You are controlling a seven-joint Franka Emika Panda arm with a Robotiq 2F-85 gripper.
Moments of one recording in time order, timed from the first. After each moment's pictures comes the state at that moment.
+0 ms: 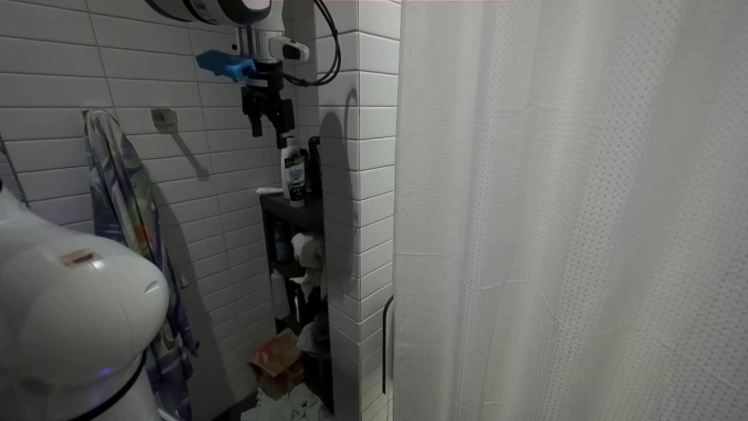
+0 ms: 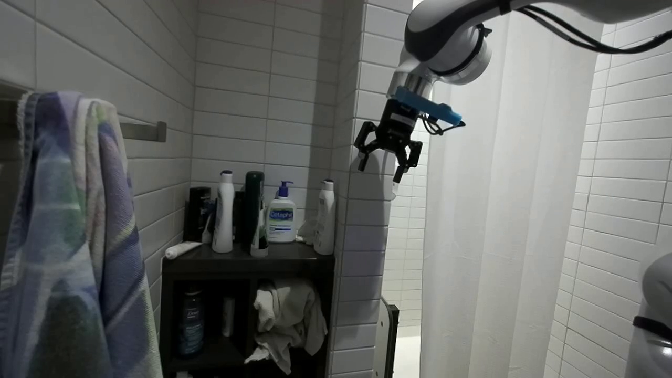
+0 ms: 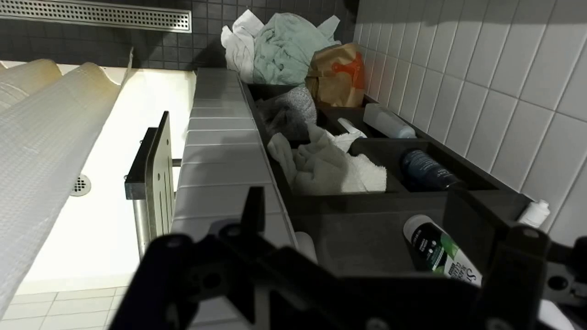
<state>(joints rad) 0.05 -0.45 0.13 -2.23 0.22 1.98 0.36</state>
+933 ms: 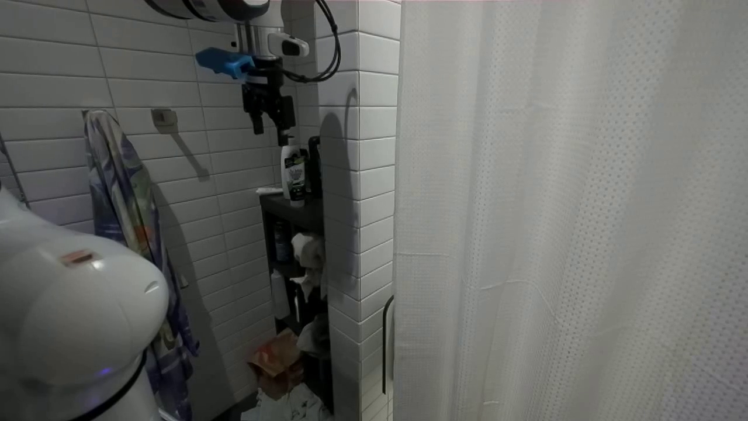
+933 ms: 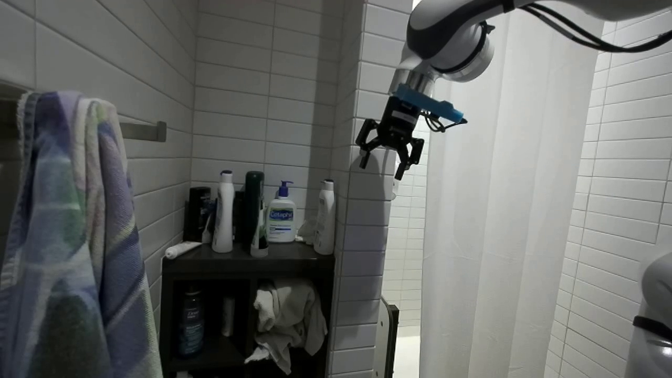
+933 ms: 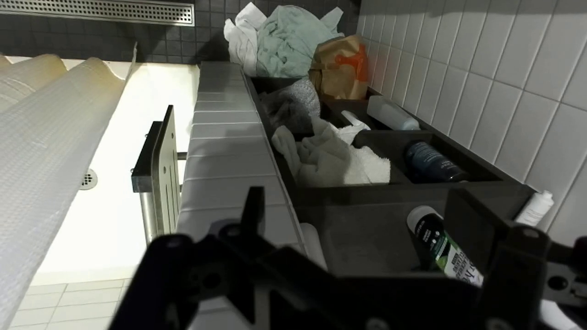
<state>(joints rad) 0.05 -0.46 0.13 -2.23 0.20 1.98 0.37</state>
